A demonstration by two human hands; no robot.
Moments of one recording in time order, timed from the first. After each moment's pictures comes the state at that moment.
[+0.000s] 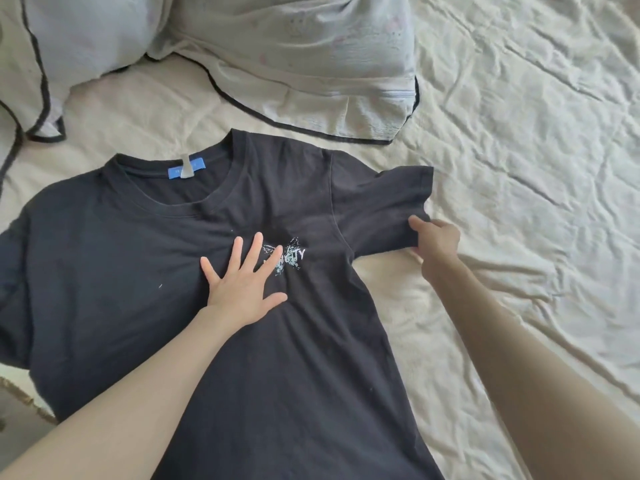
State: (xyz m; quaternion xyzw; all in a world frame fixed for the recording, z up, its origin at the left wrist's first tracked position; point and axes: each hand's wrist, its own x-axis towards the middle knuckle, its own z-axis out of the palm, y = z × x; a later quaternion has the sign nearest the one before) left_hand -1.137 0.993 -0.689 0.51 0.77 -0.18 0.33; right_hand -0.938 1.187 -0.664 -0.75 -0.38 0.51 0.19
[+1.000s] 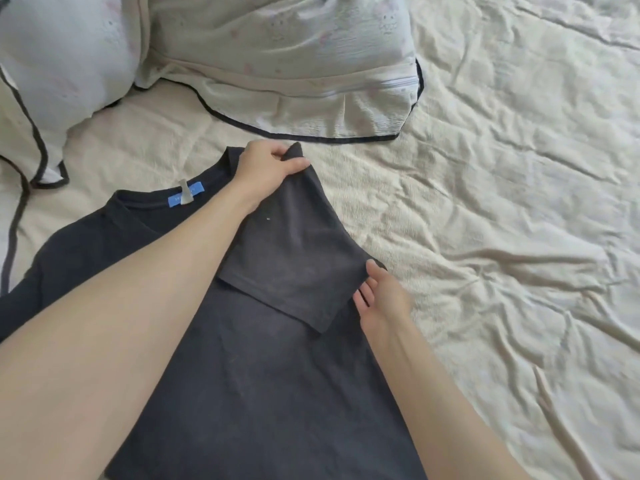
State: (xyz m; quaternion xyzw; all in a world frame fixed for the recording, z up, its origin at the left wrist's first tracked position) left_hand -1.197 1.161 -0.653 0.31 0.80 0.30 0.41; right_hand -0.995 1.095 -0.656 -0.68 0.05 0.67 0.28
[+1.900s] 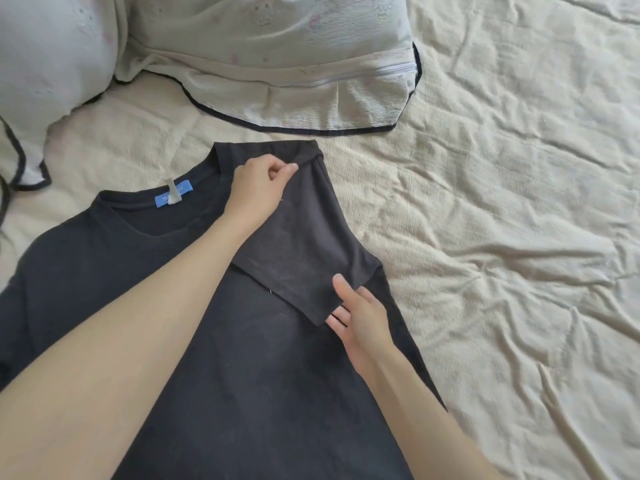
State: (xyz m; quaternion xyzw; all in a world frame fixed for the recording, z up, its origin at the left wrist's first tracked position) left_hand -1.189 1.143 -0.683 0.42 0.84 0.22 0.28; right_hand -0.991 1.061 -0.673 -0.62 -0.07 0.77 0.16
